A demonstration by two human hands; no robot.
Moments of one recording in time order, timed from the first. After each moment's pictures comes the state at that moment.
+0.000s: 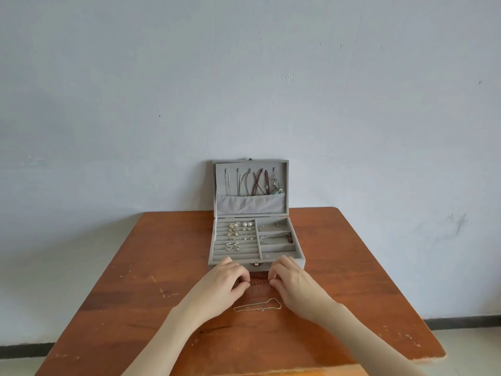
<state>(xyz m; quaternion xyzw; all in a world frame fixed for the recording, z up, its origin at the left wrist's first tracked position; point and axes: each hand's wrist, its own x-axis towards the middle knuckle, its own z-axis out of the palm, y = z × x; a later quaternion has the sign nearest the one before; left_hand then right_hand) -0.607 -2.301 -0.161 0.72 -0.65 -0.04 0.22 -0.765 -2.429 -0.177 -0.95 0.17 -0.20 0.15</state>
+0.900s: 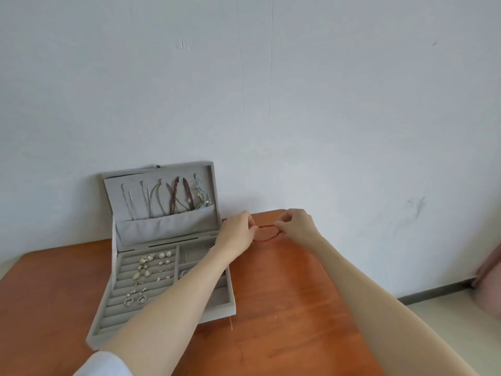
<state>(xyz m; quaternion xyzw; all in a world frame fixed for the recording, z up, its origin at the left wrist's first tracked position) -0.652 -2.574 -0.146 0.79 -0.55 -0.10 0.26 -0.785 -2.652 -0.149 -0.75 0.47 -0.25 0.39</state>
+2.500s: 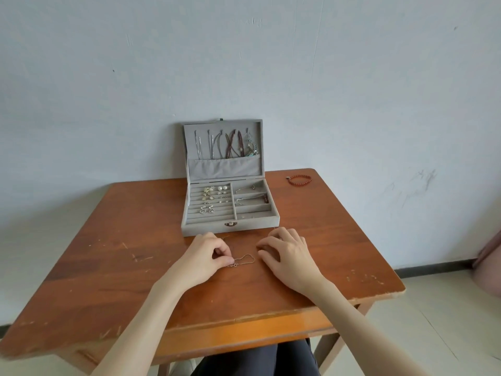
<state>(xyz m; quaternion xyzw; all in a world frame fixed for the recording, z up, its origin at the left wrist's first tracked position) -0.636 -2.300 -0.162 0.77 -0.57 -0.18 0.23 -0.804 -2.412 -0.197 -0.91 0.29 -0.25 0.15</state>
